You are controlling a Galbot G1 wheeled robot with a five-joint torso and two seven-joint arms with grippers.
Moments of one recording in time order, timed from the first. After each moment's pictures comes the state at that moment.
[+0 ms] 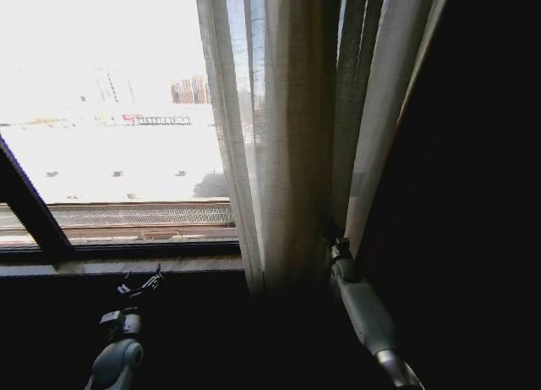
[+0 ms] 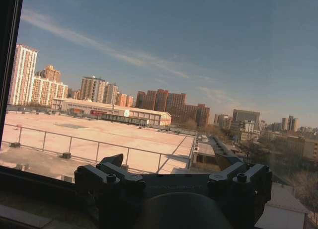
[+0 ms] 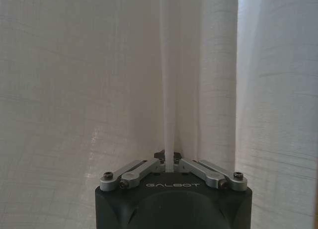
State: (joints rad) left arm 1.32 -1.24 -0.73 -1.70 -0.48 -0.15 -0.07; right arm -0.61 1.29 0.47 1.10 0.03 0.09 0.16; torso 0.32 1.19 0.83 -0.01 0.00
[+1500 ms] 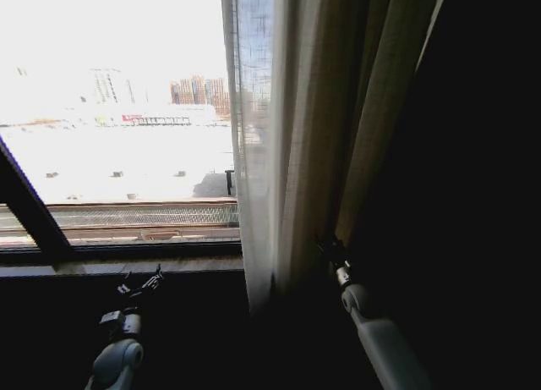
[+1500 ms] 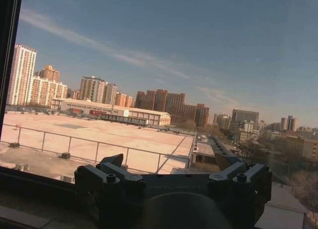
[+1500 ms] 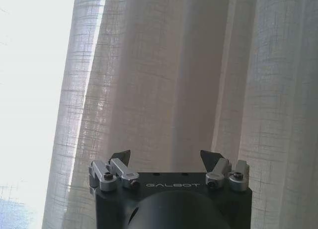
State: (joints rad) left arm 1.32 -1.24 -0.73 -1.70 -0.48 -0.15 -0.07; right arm -0.98 1.19 0.40 1.57 0.23 0.03 -0.04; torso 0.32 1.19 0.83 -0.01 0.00
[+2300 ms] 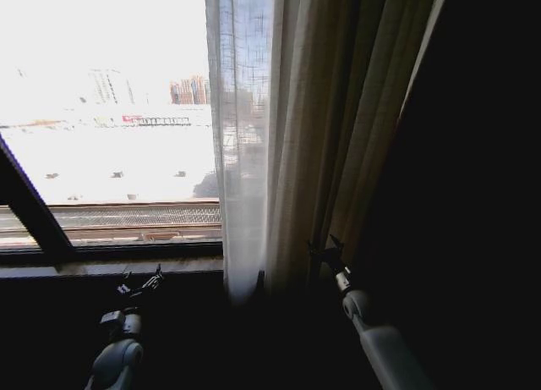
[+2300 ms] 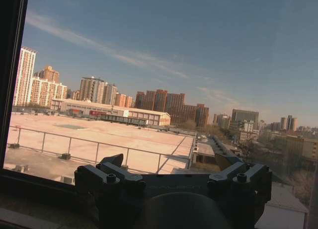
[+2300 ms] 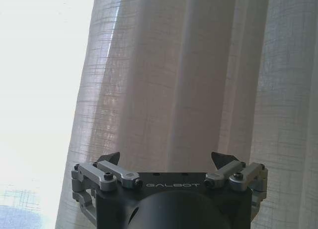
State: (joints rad) left arm 1.32 -1.24 -0.73 -1.70 -0.48 -0.15 -0.07; right arm -1.00 1.19 0.41 1.60 0.24 0.05 -0.05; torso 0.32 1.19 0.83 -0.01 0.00
